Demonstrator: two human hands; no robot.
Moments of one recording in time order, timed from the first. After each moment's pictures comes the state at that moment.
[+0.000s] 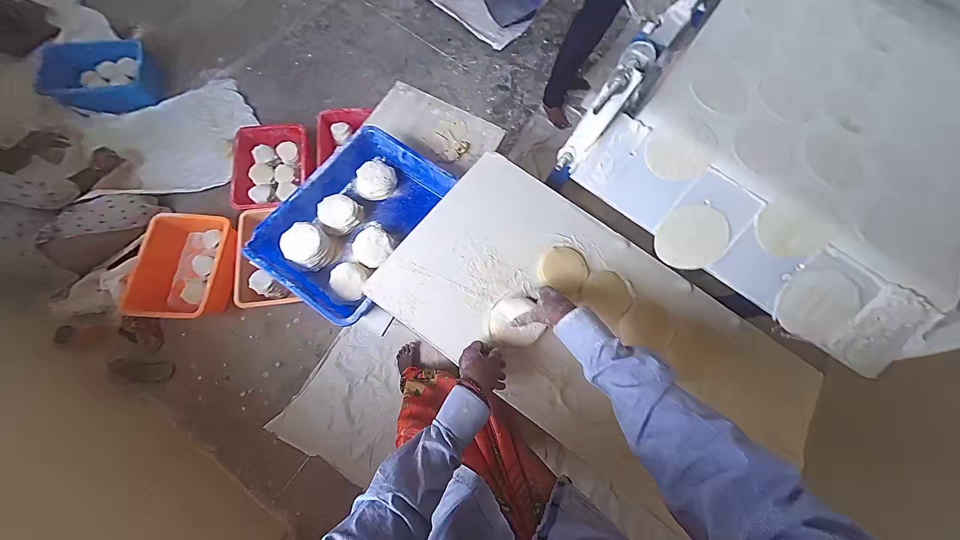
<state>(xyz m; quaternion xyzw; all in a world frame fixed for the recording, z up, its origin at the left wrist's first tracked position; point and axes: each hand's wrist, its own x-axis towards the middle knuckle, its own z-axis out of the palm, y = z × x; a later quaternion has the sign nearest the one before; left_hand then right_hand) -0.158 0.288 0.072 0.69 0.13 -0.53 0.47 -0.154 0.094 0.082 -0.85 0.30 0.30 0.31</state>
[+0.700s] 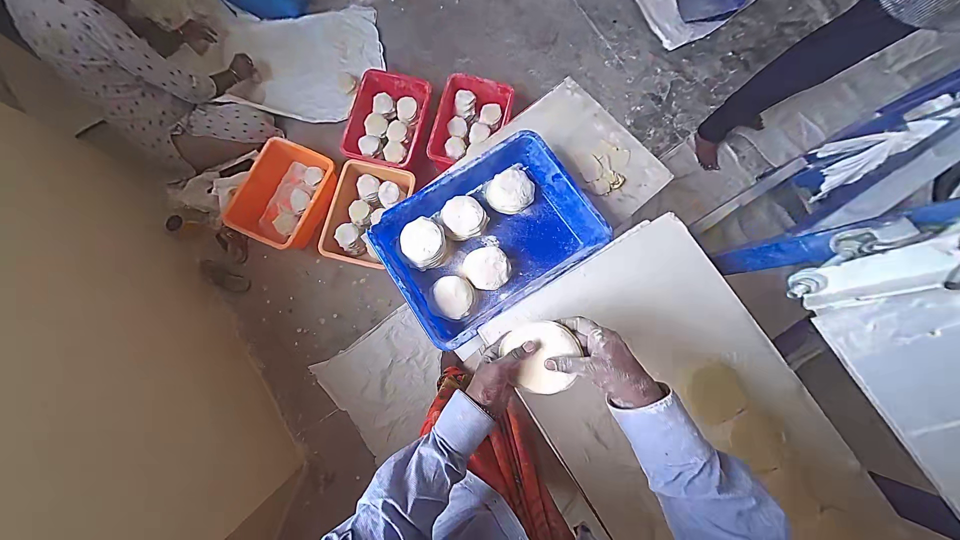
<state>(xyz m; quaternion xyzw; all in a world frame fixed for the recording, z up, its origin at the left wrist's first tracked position) 0.005 0.399 0.078 0.36 0.22 -0.35 0.84 0.000 0.224 0.135 -0.78 0.19 0.19 0.57</state>
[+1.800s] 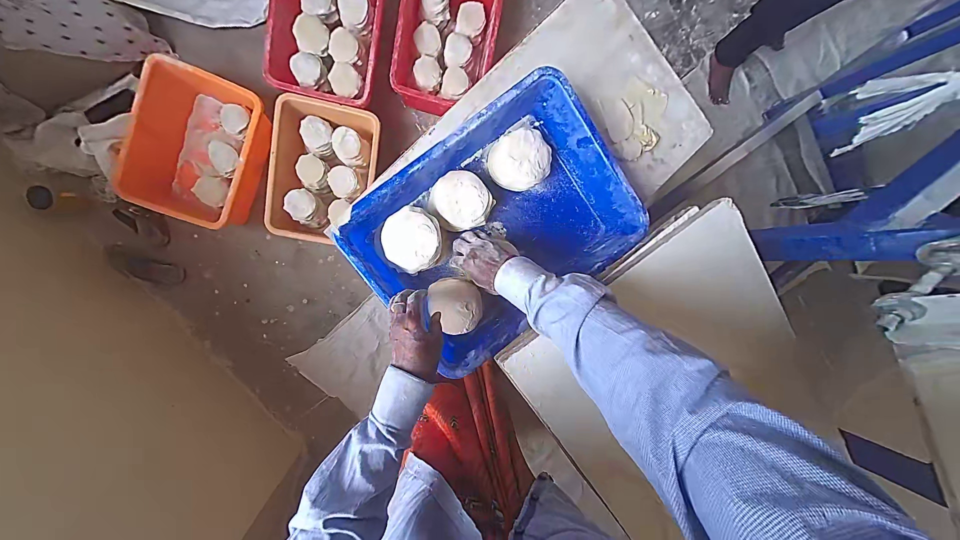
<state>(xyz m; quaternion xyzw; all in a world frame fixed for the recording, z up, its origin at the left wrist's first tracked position) 0.145 0.504 -0.005 0.91 0.03 -0.20 0.37 0.239 0.309 -0.075 -0.90 -0.28 0.33 0.10</state>
